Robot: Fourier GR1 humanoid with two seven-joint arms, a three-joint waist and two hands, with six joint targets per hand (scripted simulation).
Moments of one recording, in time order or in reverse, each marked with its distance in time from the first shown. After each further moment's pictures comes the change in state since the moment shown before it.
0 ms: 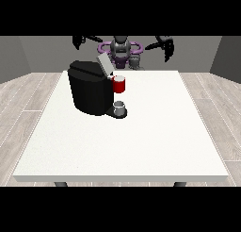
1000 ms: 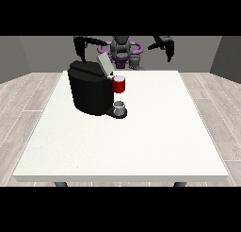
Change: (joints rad) left arm 0.172 -0.040 -0.222 -0.410 0.215 0.020 0.152; right arm -0.275 -0.074 -0.161 0.205 -0.135 0.032 0.107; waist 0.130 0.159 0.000
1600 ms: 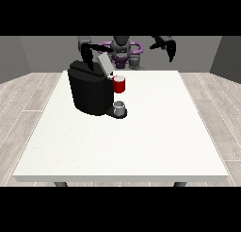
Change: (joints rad) left arm 0.120 0.036 -0.019 -0.250 0.066 0.005 0.073; right arm -0.092 0.031 0.064 0.070 0.024 0.006 -0.036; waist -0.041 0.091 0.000
